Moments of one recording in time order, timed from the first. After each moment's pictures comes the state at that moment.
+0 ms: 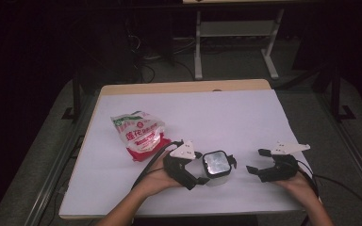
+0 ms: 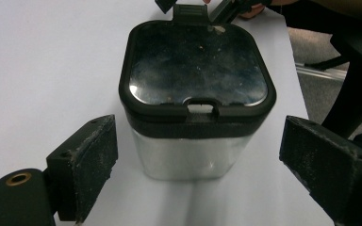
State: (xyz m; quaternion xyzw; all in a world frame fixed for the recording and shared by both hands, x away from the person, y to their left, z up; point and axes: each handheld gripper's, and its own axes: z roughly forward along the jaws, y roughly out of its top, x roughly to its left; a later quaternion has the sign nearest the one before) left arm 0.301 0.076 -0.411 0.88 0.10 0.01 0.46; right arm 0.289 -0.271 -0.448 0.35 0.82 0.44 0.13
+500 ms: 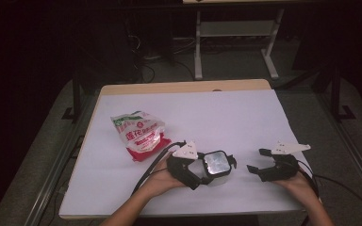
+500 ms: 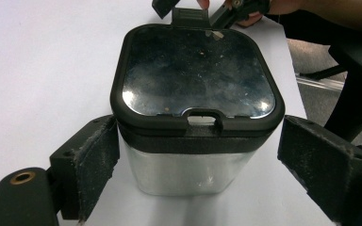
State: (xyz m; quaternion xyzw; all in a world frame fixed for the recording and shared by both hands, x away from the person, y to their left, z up) left arm 0.302 0.070 -0.418 0.88 0.10 0.00 0.47; right arm 0.291 -0.273 -0.450 0.35 0.82 0.44 0.13
